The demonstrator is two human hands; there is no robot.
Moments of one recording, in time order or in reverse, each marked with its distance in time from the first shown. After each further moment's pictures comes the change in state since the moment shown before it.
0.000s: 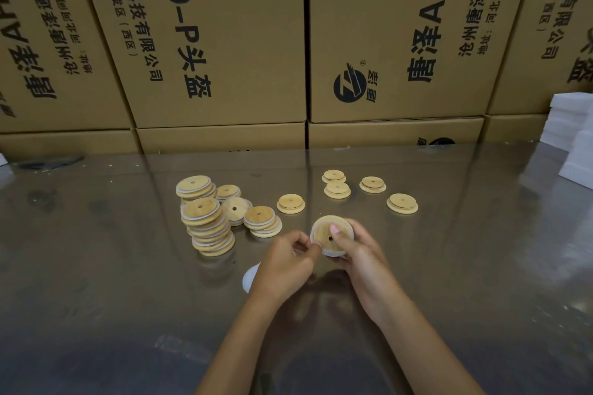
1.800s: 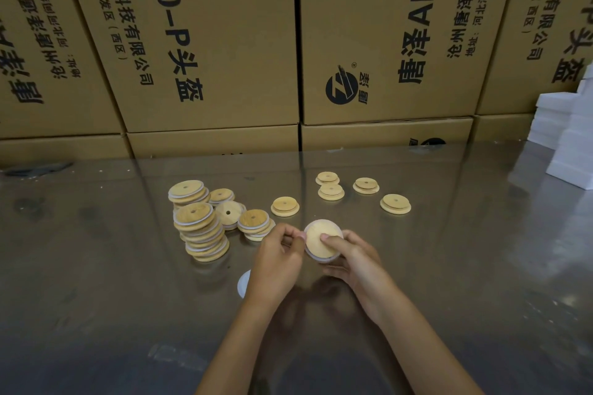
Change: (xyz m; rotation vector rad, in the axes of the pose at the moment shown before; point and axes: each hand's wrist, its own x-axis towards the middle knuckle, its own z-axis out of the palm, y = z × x) left_hand -0.001 0.010 0.000 -0.125 0.163 0.069; right_hand -0.001 -0.006 -0.002 -0.048 0.058 0.180
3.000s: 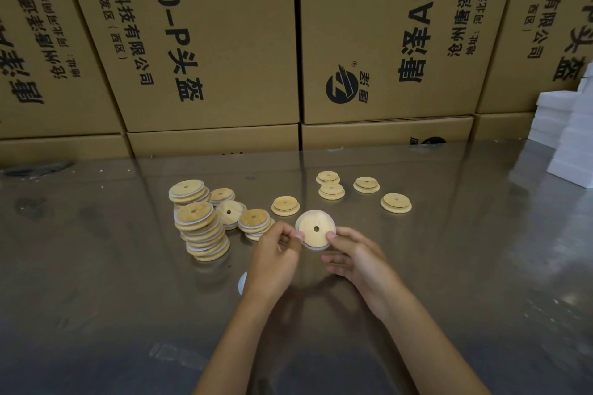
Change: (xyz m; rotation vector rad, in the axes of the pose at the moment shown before) left_hand 0.003 -0.003 -0.005 0.018 0.001 0.025; right_hand -0.001 -0.005 -0.003 0.029 0.012 0.022
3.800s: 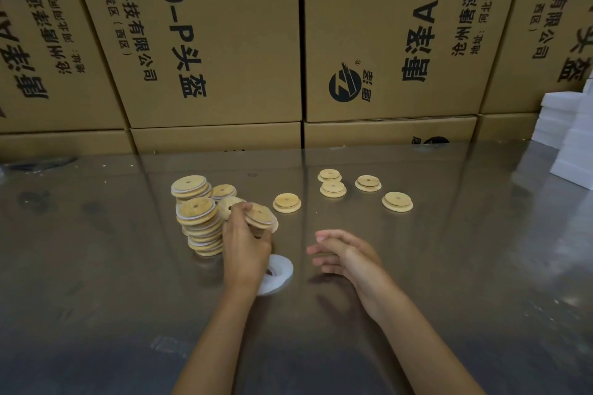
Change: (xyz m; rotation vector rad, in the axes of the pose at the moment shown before) left_hand 0.022 -0.027 -0.027 0.286 0.303 0.074; right_hand -0.004 0.005 0.005 -0.158 -0.047 -0.025
